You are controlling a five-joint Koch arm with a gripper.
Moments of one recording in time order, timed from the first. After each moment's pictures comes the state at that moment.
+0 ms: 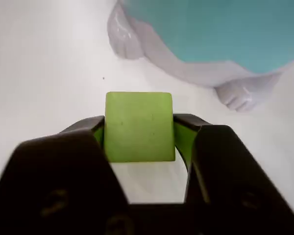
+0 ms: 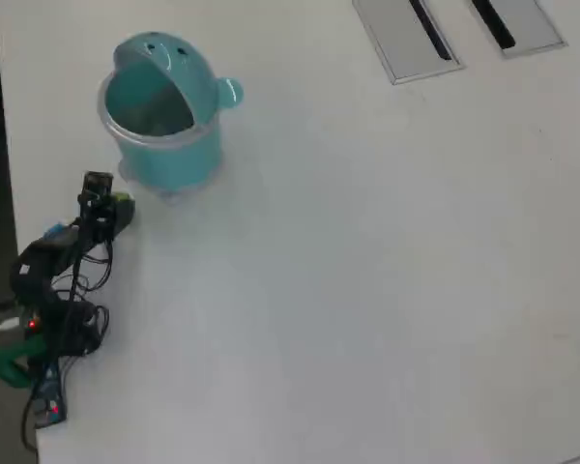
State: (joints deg) arm -63.6 96.5 139.4 -4.0 -94.0
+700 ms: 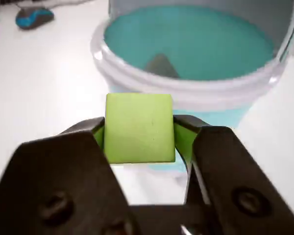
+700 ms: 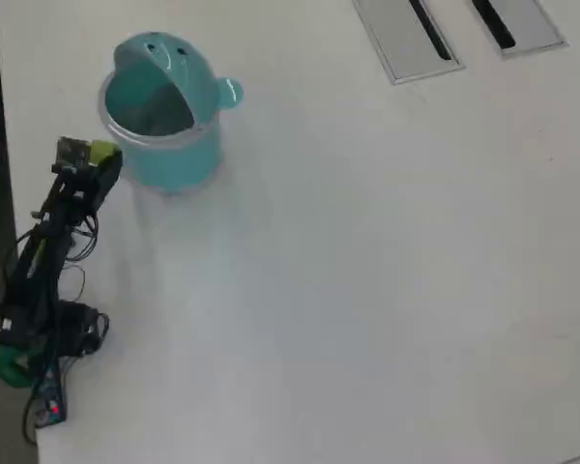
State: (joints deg) arm -60.4 120.7 114.3 23.9 -90.9
